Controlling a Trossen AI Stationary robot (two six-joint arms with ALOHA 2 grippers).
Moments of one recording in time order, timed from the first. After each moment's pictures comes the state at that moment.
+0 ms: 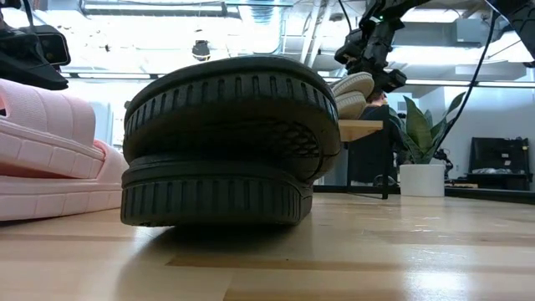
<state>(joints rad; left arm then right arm) -0.72 0.00 0.21 -0.62 -0.55 -1.12 -0.96 1.88 2.04 -1.56 -0.35 0.23</state>
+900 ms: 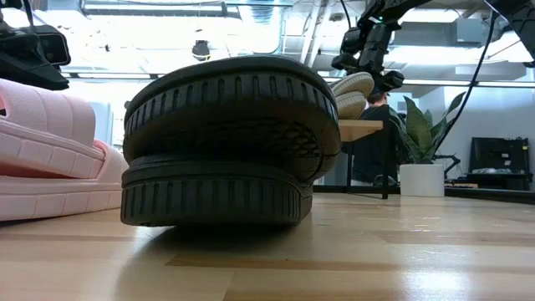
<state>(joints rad) -0.72 0.00 0.21 -0.62 -0.55 -1.12 -0.96 1.89 2.04 -1.45 -0.20 0.29</state>
